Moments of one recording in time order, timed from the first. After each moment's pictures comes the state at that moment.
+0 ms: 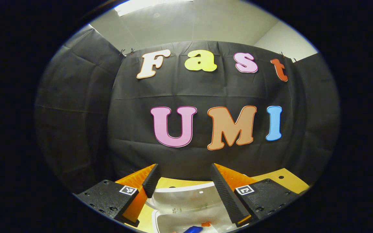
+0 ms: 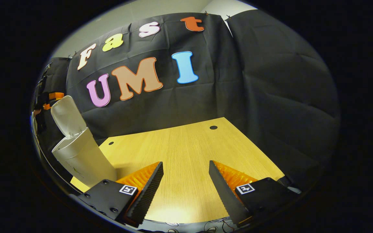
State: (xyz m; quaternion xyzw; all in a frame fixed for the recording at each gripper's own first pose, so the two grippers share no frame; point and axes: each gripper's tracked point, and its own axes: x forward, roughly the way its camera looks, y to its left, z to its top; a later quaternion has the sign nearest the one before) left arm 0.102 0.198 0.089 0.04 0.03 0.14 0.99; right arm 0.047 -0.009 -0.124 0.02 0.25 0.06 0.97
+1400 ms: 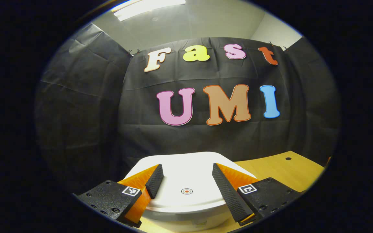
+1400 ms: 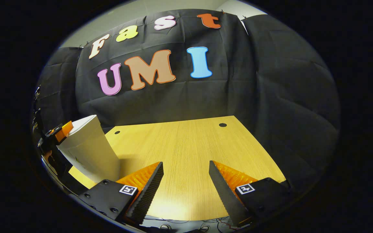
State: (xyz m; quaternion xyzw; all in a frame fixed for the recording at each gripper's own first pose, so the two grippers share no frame) left arm 0.019 0.156 -0.064 0.06 0.02 0.20 0.98; right arm 0.038 0.013 -0.133 -0.03 0.27 0.10 0.96
